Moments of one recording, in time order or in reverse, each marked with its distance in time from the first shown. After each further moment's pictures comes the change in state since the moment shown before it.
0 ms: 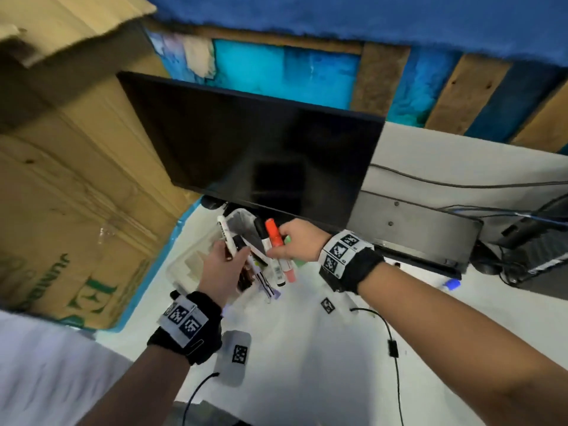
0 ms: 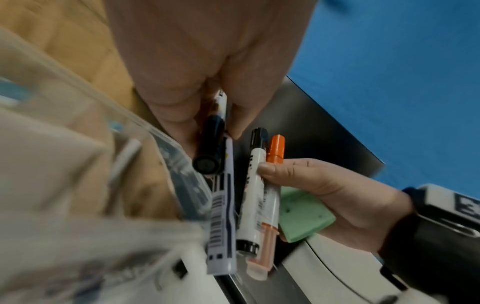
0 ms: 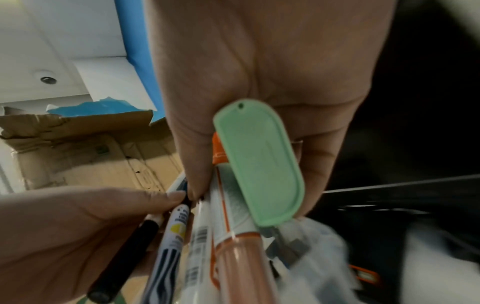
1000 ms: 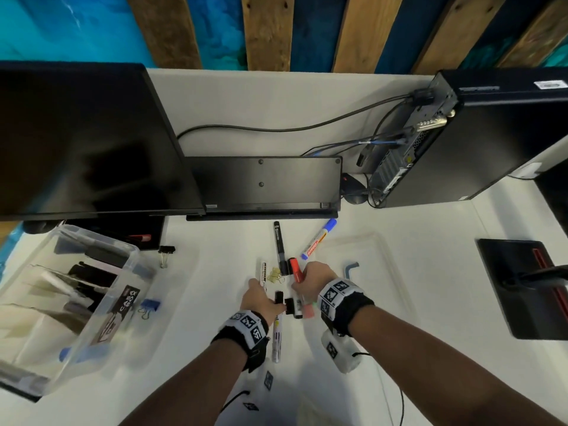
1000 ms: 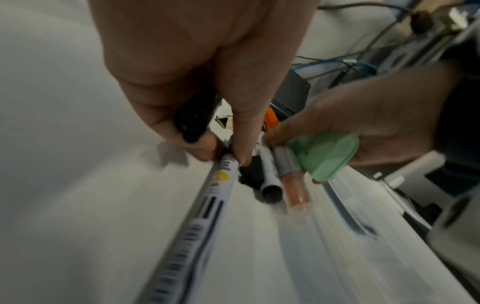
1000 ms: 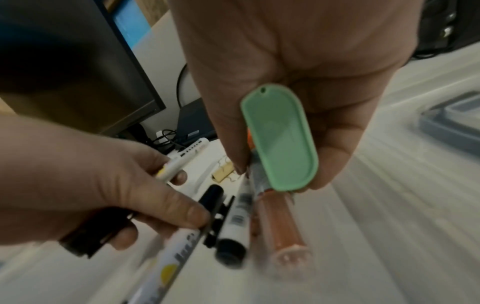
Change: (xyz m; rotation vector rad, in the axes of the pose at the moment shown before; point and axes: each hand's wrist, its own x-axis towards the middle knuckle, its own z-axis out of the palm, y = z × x) left_hand -0.067 -0.095 0.283 0.636 -0.583 -0.208; right_hand -0.166 0.246 0.060 0.215 0.078 0.787
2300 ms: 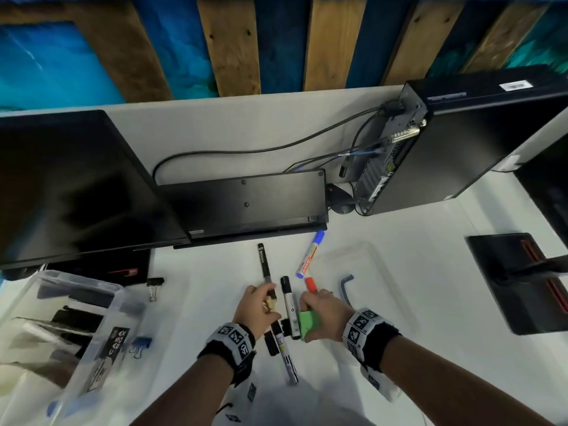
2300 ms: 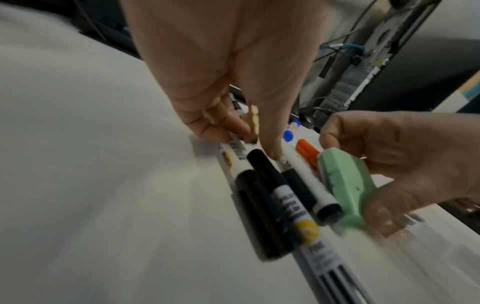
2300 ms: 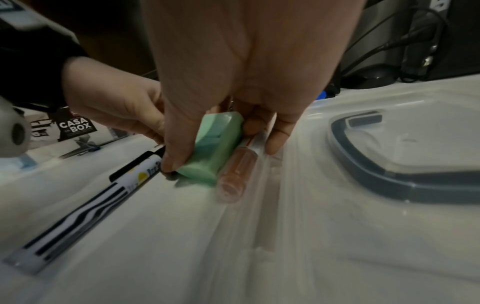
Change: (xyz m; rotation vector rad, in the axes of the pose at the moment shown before) left_hand 0.027 0.010 -0.014 0.195 -0.052 0.445; right_hand -0.004 0.063 0.017 -0.076 -0.049 -0.346
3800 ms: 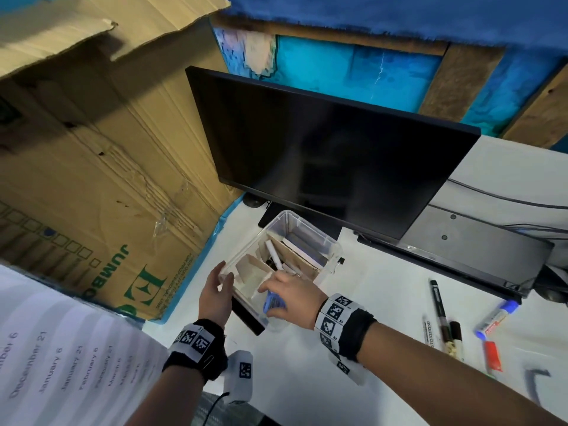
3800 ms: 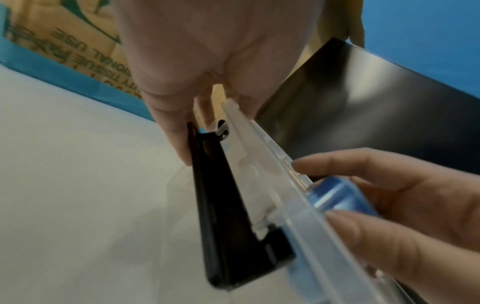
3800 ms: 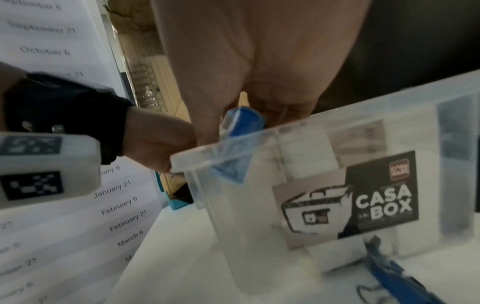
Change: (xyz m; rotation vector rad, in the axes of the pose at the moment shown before) left_hand -0.229 -0.221 -0.222 -0.689 0.905 -0.542; right_hand 0.065 -0.386 0.095 -0.313 -0.112 -0.763
